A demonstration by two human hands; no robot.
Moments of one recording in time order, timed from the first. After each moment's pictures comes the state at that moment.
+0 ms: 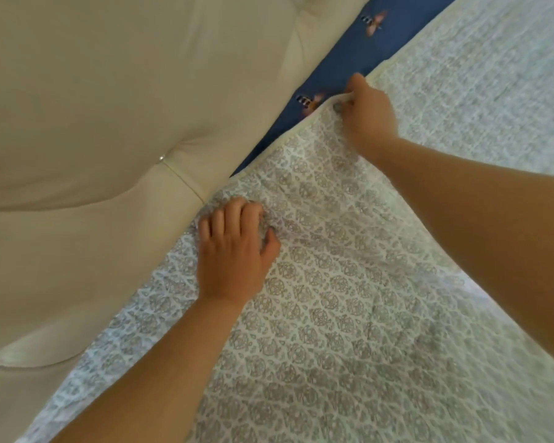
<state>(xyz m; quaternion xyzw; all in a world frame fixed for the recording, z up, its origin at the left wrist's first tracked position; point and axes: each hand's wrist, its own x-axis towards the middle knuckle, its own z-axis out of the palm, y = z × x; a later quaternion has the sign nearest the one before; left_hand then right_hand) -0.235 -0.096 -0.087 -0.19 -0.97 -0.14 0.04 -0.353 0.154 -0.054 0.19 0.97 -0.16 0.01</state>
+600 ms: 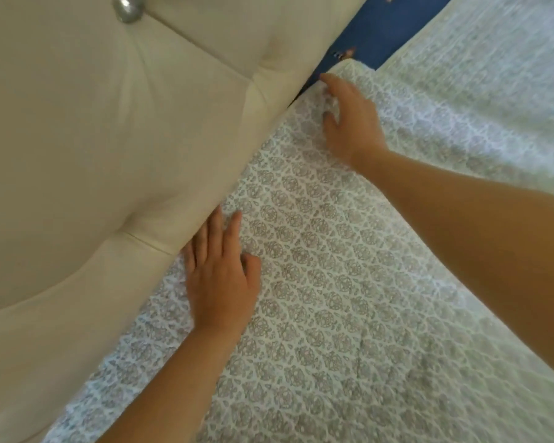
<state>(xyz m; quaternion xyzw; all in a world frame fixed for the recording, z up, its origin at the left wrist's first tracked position) -0.251 -0.076 -0.078 -0.13 -0.98 -0.17 -0.06 -0.371 0.179 -0.050 0.12 0.96 -0.23 -0.09</state>
